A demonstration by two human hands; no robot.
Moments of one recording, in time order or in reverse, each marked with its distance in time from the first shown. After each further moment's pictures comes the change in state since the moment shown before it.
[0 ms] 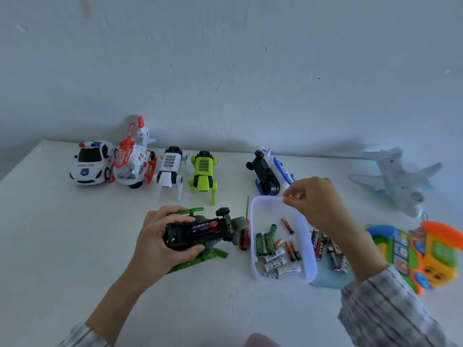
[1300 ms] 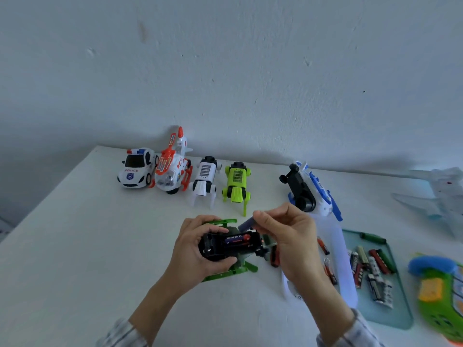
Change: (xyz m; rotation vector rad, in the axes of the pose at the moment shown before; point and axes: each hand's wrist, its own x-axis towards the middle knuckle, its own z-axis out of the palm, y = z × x) left_hand 0.000 0.004 -0.001 -0.003 -0.007 -0.057; right_hand -0.028 -0.093 0.063 1.352 -0.001 0.181
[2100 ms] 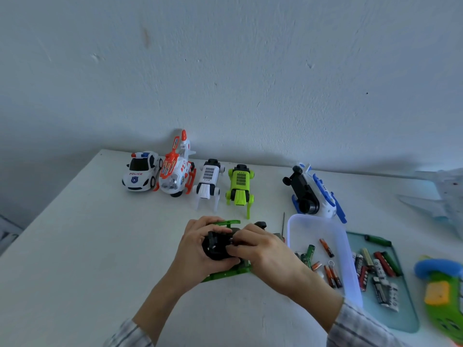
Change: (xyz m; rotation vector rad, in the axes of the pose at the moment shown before) left_hand 0.006 -0.004 -0.004 0.023 -0.054 -0.046; right_hand 0.018 0.042 -0.003 -1.251 -0.623 -0.963
